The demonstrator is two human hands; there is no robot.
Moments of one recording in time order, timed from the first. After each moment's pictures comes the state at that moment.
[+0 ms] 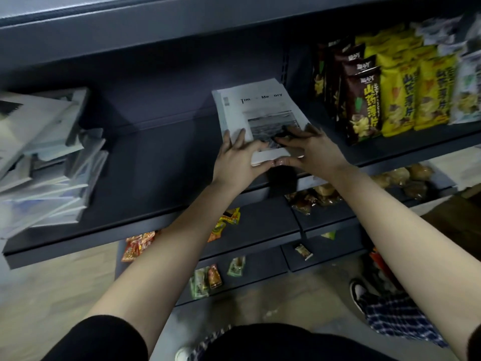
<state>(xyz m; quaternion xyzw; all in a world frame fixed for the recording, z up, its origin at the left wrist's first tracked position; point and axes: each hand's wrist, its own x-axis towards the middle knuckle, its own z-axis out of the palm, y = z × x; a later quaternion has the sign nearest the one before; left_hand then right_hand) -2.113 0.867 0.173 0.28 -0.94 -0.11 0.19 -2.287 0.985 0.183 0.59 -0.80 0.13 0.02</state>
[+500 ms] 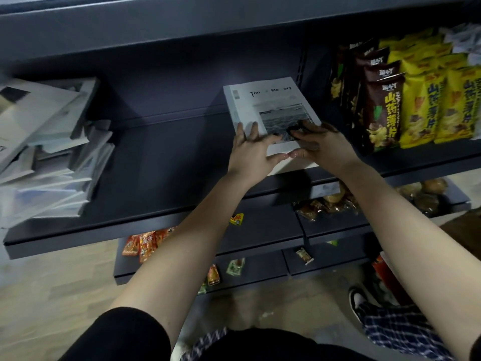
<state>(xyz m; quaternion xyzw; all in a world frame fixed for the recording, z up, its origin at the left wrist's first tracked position) -2.139 0.859 0.186 0.31 -0.93 -0.14 0.14 -2.305 0.966 0.191 0.58 -0.80 0.16 -0.04</state>
